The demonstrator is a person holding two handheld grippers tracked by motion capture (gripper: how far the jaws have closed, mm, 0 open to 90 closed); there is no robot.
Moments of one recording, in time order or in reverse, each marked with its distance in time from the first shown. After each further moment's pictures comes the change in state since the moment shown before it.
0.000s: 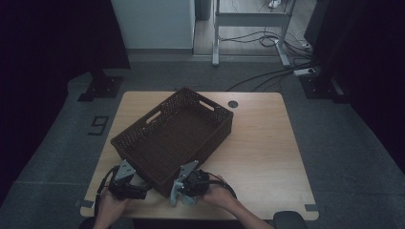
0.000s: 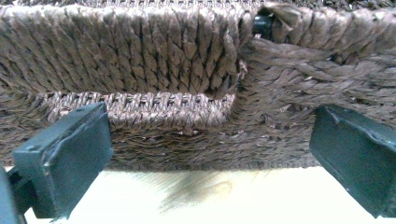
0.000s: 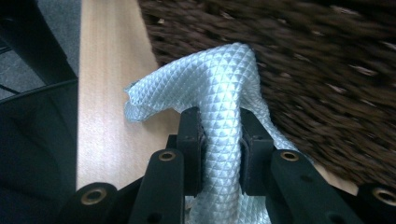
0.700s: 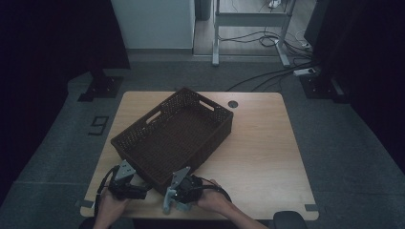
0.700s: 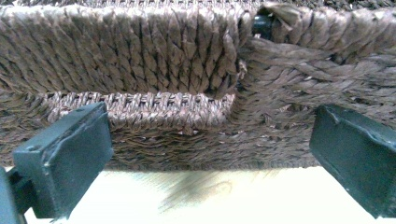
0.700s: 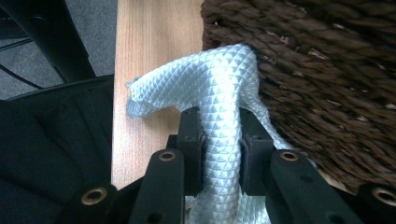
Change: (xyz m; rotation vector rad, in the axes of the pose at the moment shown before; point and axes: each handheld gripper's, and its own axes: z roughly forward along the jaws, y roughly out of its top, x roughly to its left) left arm 0.000 0.000 0.000 0.000 0.000 0.001; right arm 0.019 0.012 0.009 0.007 0.045 -0.050
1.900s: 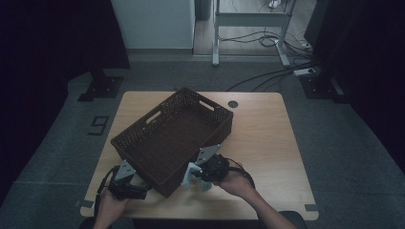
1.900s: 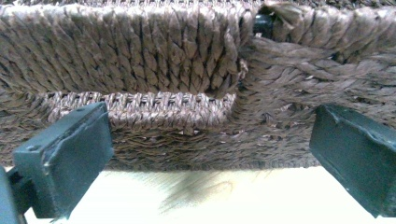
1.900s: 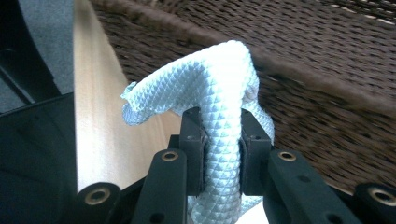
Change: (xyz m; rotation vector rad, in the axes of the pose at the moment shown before) left arm 0.000 0.000 0.000 0.000 0.003 0.003; right arm -0.039 -0.014 -0.097 -0.077 -0.154 0.086
